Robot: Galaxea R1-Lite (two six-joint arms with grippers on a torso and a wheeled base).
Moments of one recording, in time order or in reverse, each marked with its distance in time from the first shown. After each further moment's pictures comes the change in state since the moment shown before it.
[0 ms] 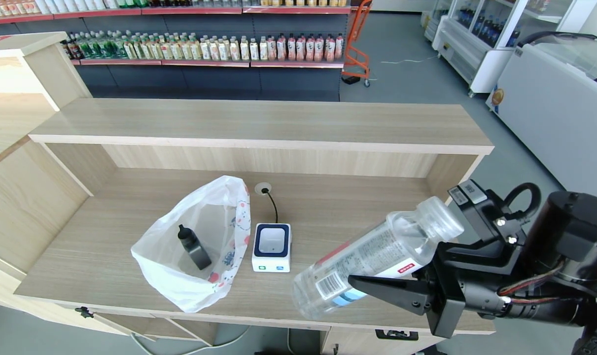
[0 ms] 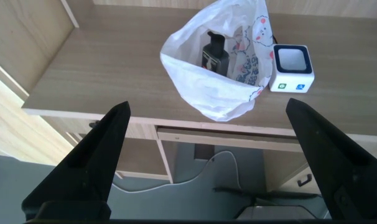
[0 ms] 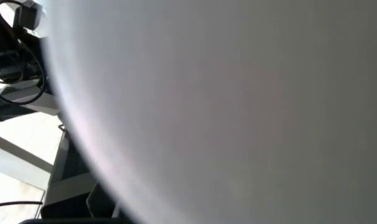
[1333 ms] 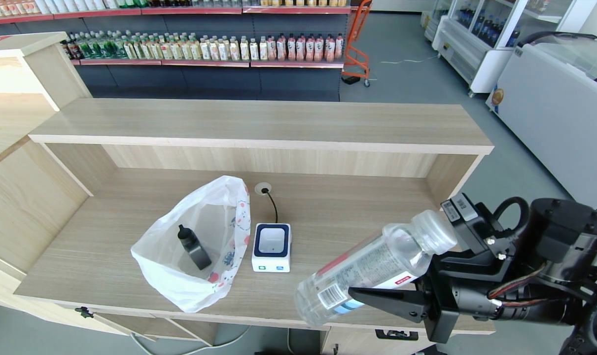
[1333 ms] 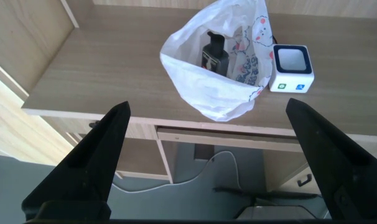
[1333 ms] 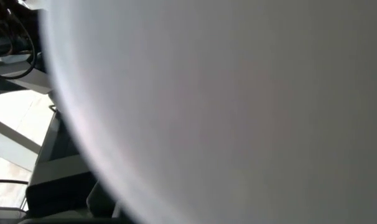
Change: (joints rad) left arm 0.000 0.000 0.000 0.000 0.000 -0.001; right arm -0.028 0.045 0.020 -0.019 0.060 -0.092
